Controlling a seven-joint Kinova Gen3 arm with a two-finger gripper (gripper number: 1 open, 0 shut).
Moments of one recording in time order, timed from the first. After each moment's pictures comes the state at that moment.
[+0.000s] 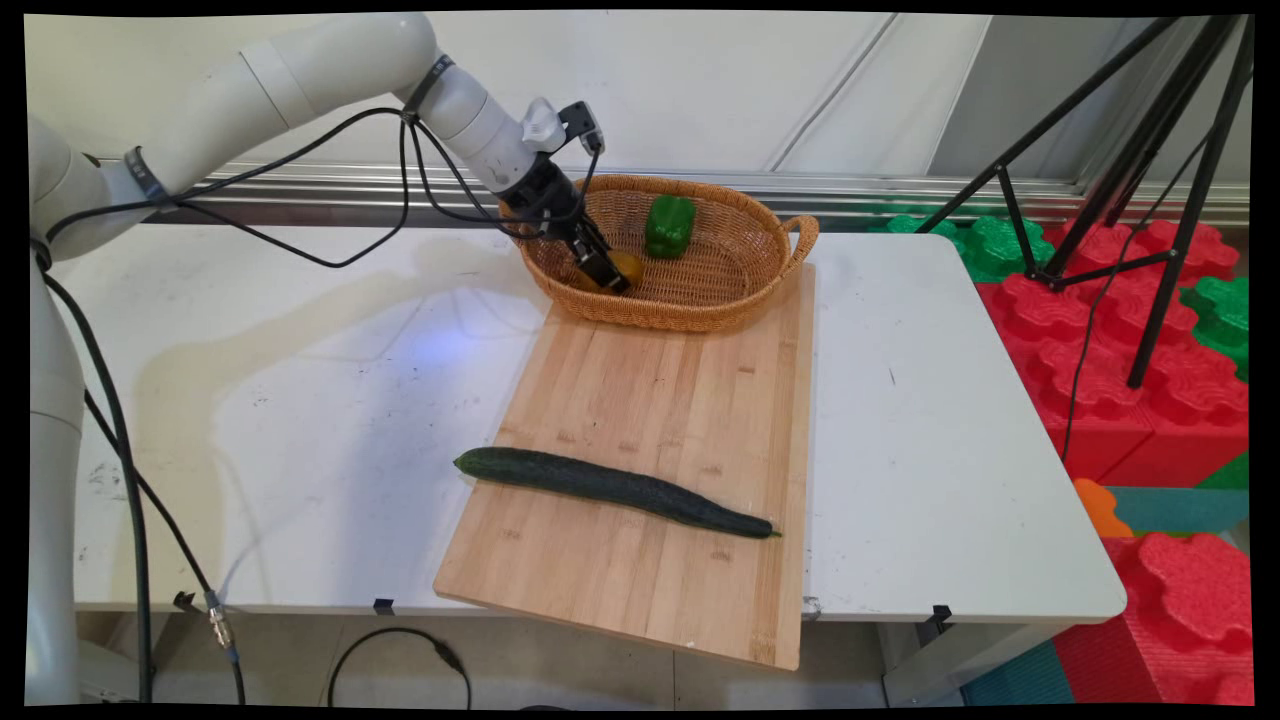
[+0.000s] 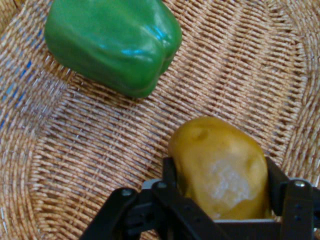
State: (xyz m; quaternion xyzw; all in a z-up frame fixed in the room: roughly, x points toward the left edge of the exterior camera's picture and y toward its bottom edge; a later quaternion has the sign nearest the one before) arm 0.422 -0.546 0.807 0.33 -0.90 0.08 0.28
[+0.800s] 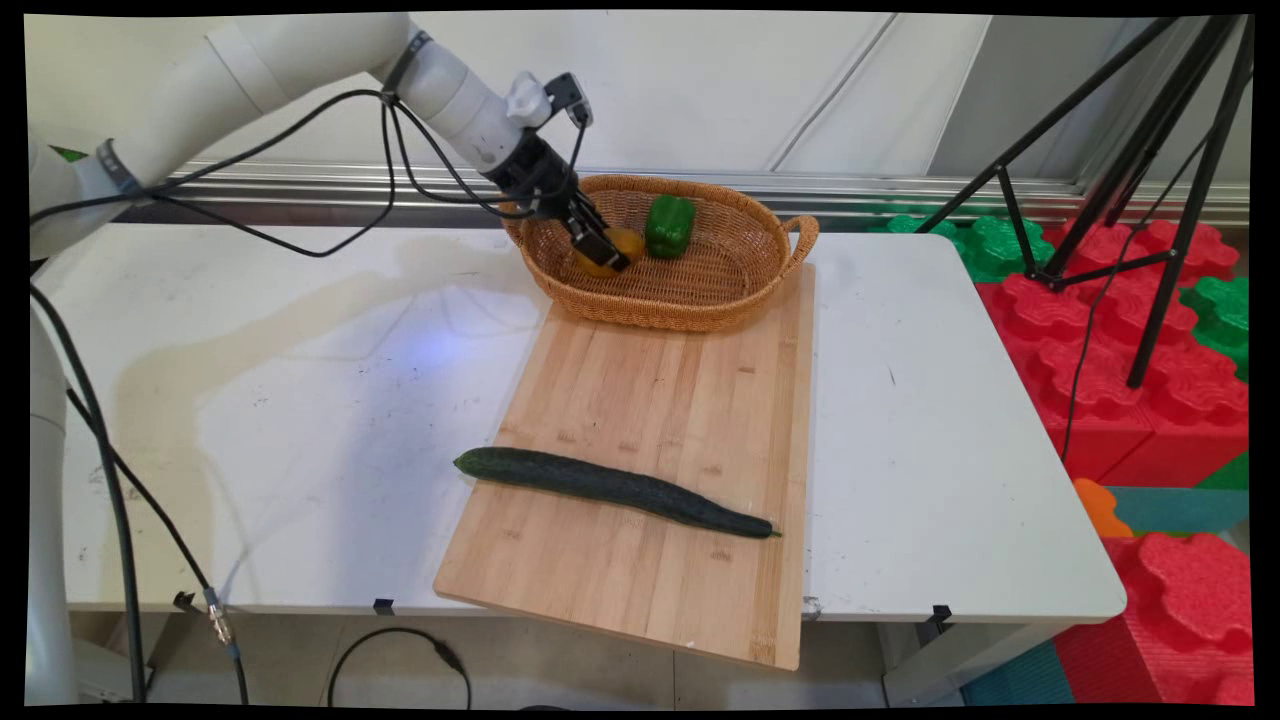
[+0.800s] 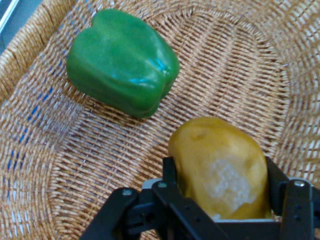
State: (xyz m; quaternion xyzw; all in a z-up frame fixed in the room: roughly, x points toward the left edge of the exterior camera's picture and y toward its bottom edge) arm 0.431 -0.535 0.834 0.32 -0.89 0.10 0.31
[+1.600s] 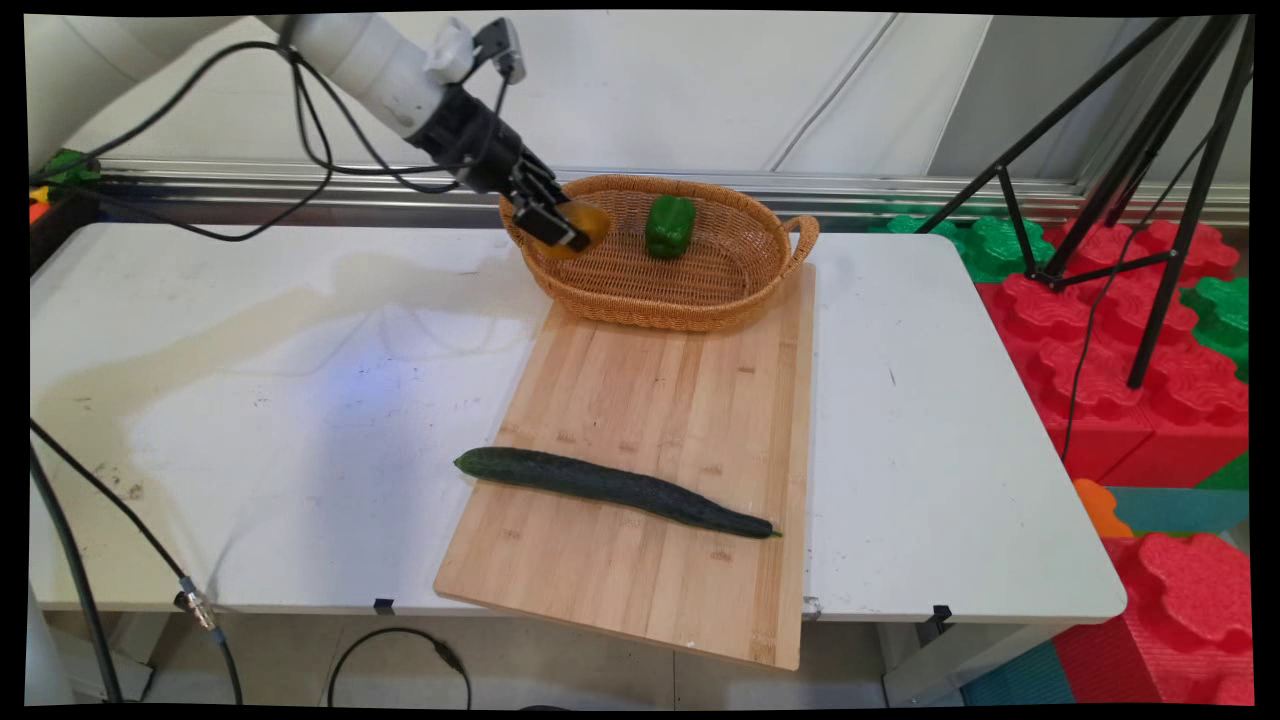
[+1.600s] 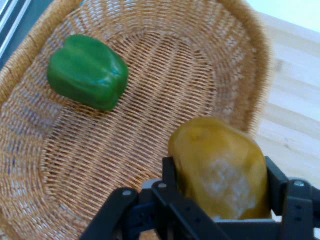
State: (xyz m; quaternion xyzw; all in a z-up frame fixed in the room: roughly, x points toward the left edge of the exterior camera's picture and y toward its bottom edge) arm 0.458 -0.460 0.902 0.29 -0.89 0.11 0.33
